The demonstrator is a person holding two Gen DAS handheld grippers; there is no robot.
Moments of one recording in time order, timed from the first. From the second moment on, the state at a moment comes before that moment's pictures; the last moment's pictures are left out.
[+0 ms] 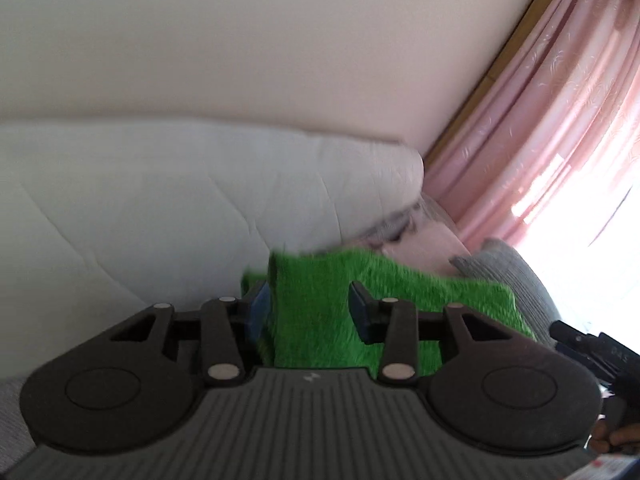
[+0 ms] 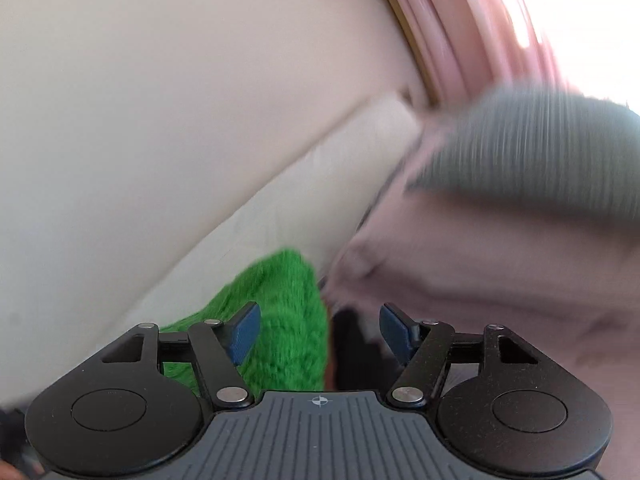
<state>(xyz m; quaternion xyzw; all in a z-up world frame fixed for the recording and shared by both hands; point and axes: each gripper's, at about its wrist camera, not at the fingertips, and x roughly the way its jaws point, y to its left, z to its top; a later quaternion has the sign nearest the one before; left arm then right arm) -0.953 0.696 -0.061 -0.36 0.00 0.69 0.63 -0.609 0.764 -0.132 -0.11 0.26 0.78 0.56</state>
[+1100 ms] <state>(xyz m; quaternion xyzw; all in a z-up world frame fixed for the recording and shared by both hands) -0.839 0.685 -0.071 -0.28 0.21 0.69 0.64 -0.671 0.714 -0.179 -0.24 0.19 0.80 0.52</state>
